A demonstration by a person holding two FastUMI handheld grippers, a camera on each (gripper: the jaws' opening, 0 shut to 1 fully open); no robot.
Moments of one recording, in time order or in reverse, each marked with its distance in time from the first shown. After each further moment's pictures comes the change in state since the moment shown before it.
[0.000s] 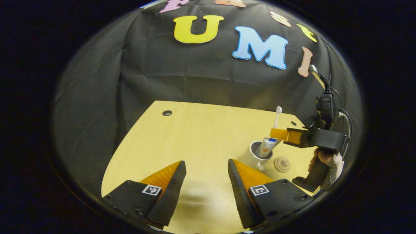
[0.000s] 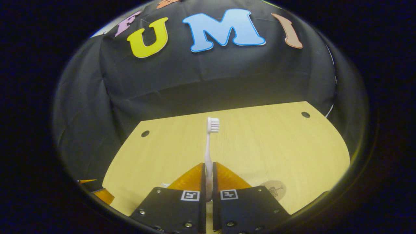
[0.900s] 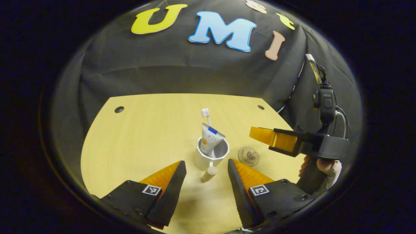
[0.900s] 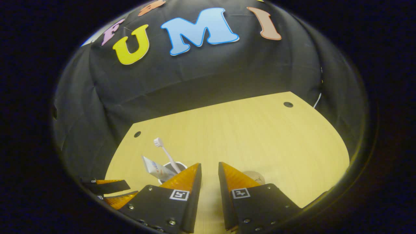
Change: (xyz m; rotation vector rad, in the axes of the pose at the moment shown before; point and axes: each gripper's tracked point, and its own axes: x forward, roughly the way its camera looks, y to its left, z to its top) left arm 0.040 -0.128 -0.021 0.100 0.174 -0.279; right arm -0.040 -0.075 -0.015 0.116 0.041 -0.069
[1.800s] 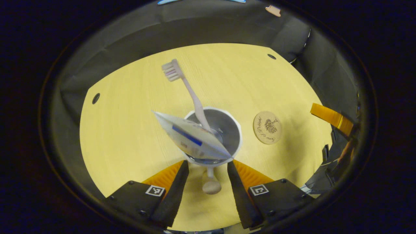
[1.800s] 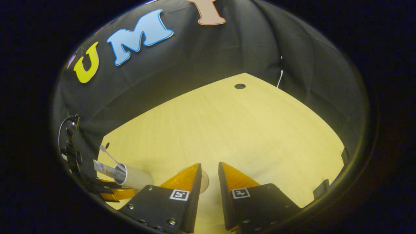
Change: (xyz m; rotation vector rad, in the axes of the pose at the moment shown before) left arm 0.105 0.012 -0.059 0.121 0.503 0.096; right arm -0.010 -0.145 -0.023 0.207 0.084 -0.198
